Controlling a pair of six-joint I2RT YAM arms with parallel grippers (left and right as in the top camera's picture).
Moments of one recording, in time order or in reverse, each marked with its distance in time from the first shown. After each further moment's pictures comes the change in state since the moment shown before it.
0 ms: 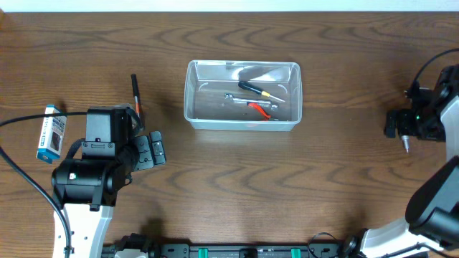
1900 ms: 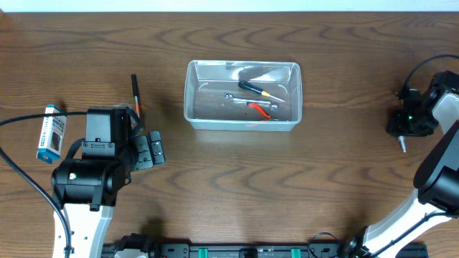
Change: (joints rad) left arm 0.000 0.000 0.000 0.001 -0.019 0.000; right arm -0.040 0.244 0.013 0.212 -0.073 -0.076
